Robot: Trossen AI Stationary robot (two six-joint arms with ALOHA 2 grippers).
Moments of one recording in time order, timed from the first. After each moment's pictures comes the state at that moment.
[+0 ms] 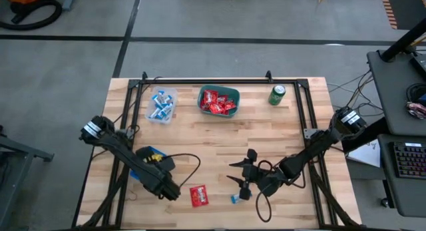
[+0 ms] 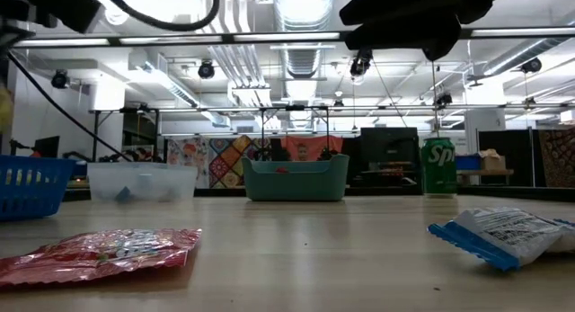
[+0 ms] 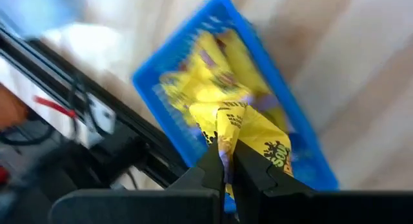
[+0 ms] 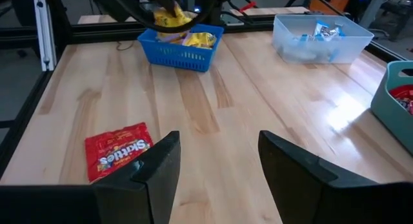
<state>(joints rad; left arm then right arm) -0.65 1.77 1.34 -1.57 -0.09 -1.14 0.60 1.65 0.89 0.24 0.76 0.37</state>
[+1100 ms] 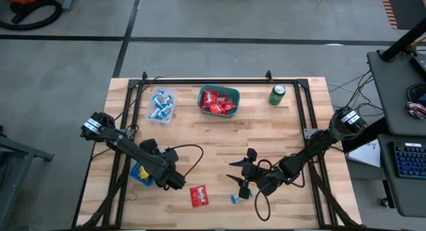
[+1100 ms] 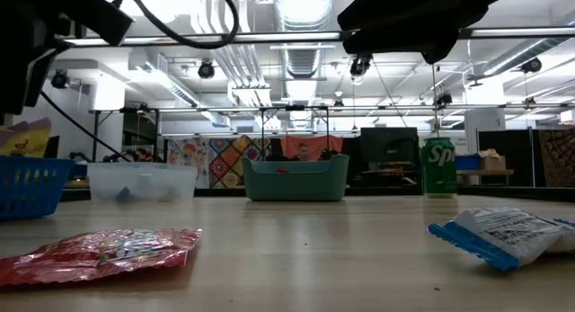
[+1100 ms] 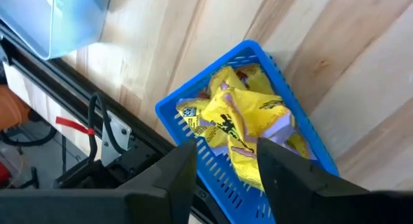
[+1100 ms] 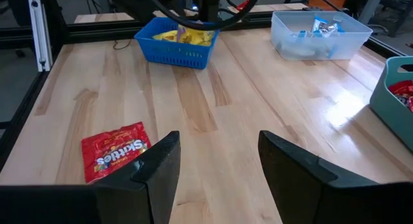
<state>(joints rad) -0.55 1.74 1.31 -1.57 -0.15 -1.06 0.59 1.65 0.89 0.24 0.75 0.39</state>
